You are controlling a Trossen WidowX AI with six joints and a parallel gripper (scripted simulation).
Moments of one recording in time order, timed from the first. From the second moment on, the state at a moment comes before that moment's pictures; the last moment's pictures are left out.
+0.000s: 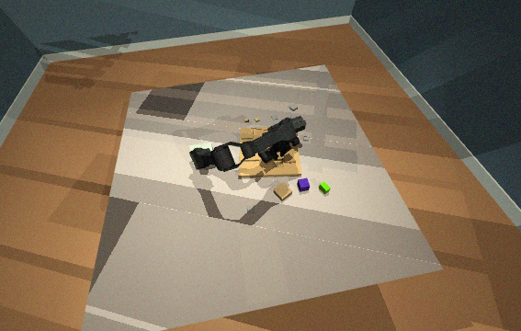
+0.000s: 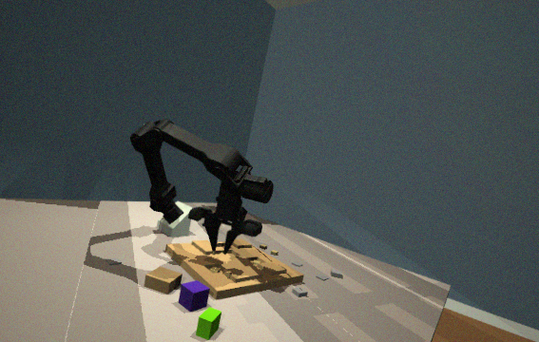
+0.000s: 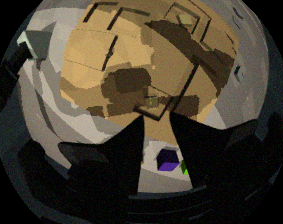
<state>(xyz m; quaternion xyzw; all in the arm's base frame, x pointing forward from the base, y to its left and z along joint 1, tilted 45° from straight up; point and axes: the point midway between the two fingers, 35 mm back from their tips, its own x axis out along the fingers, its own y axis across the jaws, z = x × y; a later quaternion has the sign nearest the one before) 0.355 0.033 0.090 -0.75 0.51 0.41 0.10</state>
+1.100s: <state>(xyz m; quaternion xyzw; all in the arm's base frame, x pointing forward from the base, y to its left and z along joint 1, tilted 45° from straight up) 0.359 0.017 0.074 -0.75 0.51 0.41 0.10</state>
